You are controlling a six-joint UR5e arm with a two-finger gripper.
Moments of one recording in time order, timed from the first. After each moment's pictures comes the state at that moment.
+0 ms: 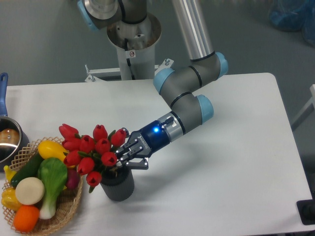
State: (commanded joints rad) arm 2.55 -2.09 -1.88 -0.77 0.05 1.58
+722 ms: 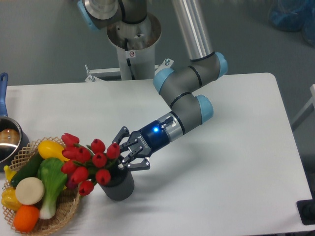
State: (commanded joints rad) arm 2.55 -2.09 -1.88 -0.77 0.05 1.60
